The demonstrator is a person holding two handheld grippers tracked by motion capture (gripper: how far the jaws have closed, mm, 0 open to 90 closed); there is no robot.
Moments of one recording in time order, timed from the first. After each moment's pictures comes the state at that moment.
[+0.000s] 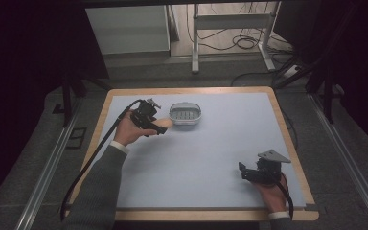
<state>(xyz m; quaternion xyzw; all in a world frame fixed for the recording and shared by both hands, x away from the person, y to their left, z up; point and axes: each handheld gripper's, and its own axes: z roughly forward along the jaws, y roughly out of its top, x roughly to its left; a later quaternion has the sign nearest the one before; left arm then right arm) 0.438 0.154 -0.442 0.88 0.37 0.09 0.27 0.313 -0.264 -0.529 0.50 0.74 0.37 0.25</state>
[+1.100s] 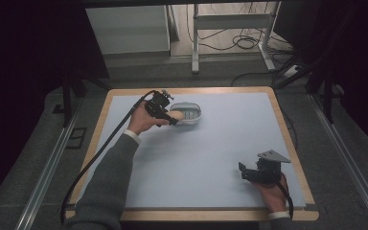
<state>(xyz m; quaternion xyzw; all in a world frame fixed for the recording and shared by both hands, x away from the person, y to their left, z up) 0.484 0.120 -0.443 0.89 0.35 0.08 0.27 0.313 -0.264 -0.529 0.50 0.74 0.37 0.25</state>
